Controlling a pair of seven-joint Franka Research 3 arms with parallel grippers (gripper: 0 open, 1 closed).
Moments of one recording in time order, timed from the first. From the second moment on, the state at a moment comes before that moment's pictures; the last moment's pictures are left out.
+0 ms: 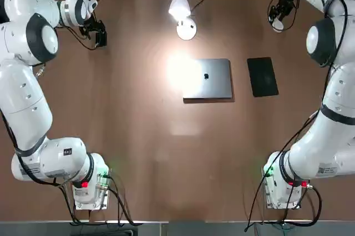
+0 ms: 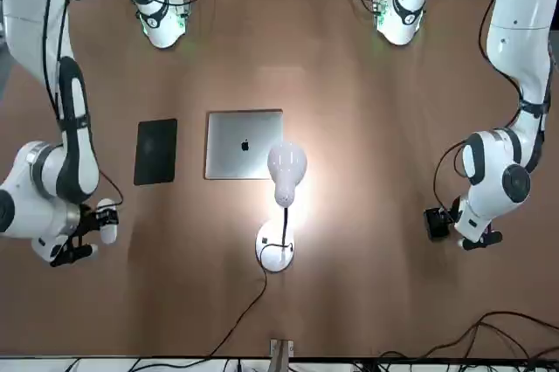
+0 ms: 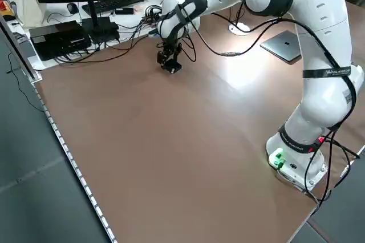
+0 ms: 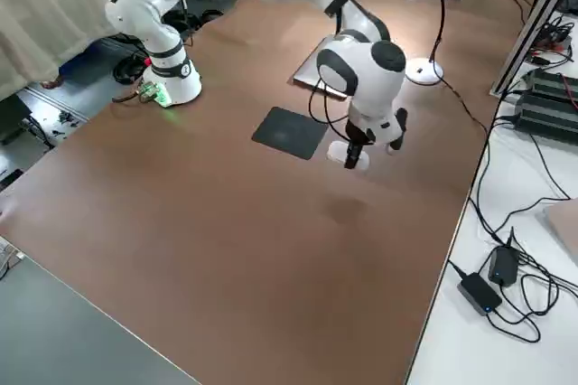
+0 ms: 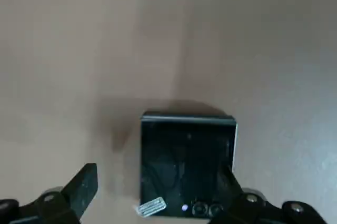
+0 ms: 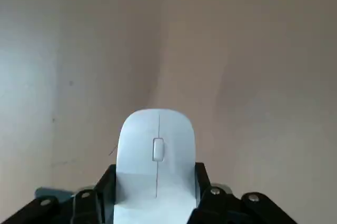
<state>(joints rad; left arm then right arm) 0.11 0.67 -0.03 -1.75 0.06 2.46 -0.14 0.08 0.61 -0.22 -1.61 0.18 2.08 -0.39</state>
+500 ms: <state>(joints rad) 0.11 0.69 -0.03 -1.74 0.05 2.48 -0.14 0.16 0.33 -0.21 -2.25 0.18 2.49 -0.31</state>
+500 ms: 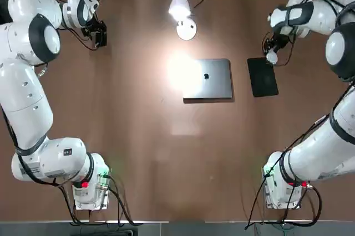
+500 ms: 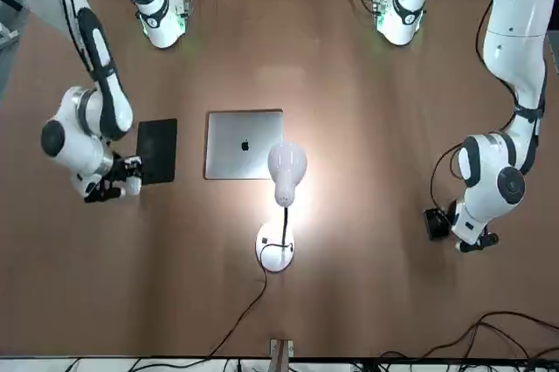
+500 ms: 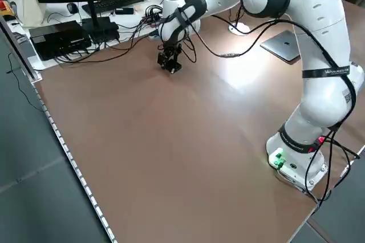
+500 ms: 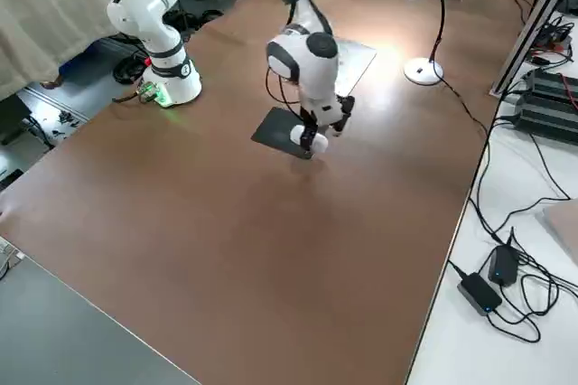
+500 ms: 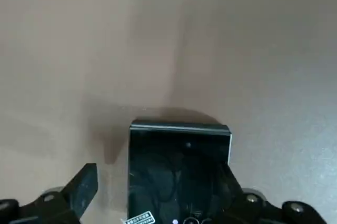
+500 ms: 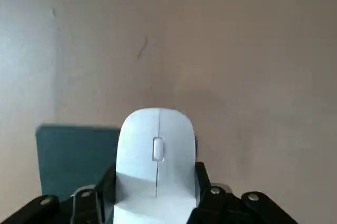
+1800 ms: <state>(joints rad) 0.09 0.72 -0.04 -1.72 0.04 2.52 -0.15 0.23 0.23 -0.22 -2.29 0.18 2.52 -0.22</state>
